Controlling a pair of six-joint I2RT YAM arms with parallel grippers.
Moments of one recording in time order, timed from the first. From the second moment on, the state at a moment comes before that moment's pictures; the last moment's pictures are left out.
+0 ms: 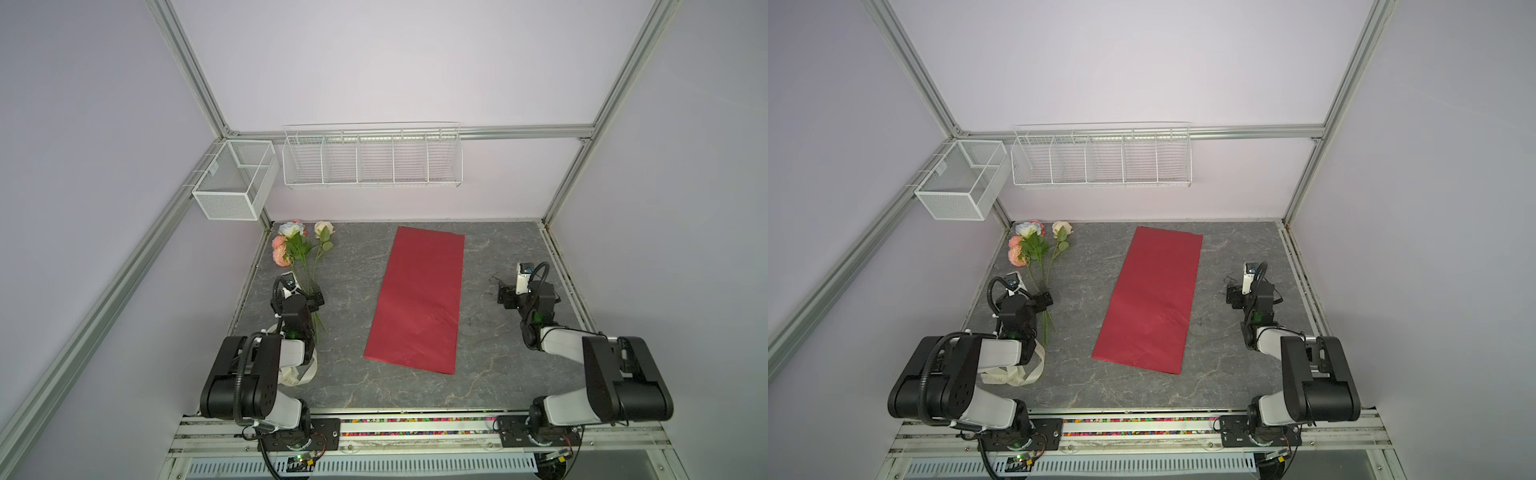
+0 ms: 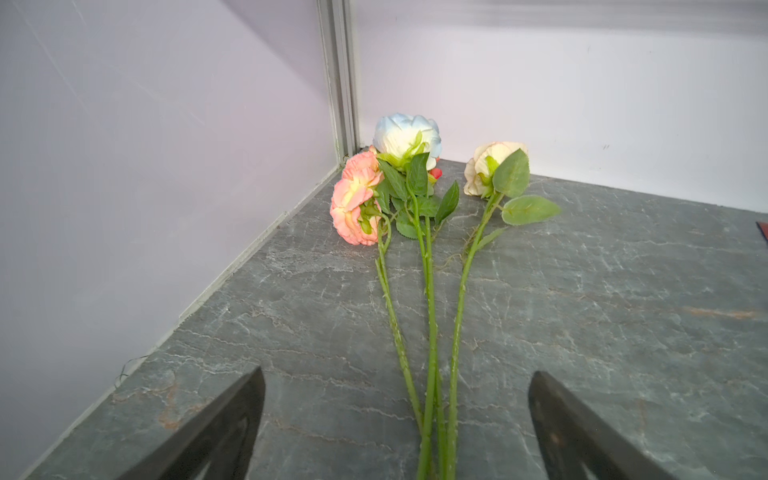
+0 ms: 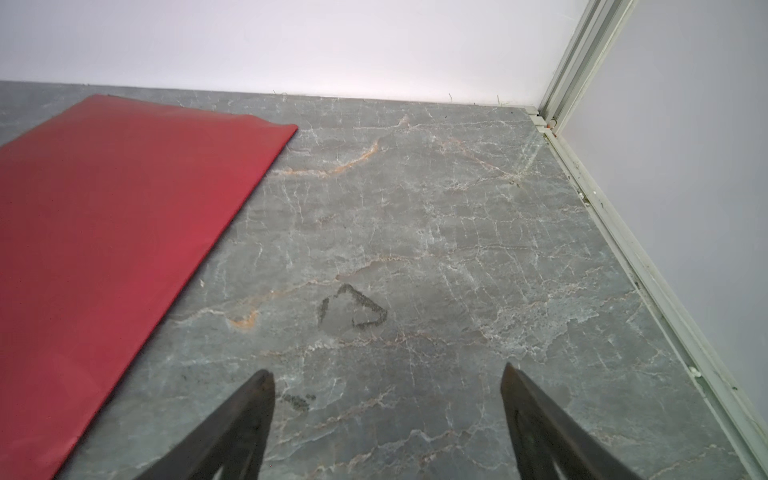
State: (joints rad) left arm -0.06 1.45 0.31 0.91 -0.35 -0.09; right arm 0.02 1.40 0.48 0.51 0.04 -0.01
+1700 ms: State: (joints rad) left arm -0.37 1.78 0.87 0.13 0.45 -0.60; right arm 0.19 1.79 0.96 -0.17 -0.52 0.52
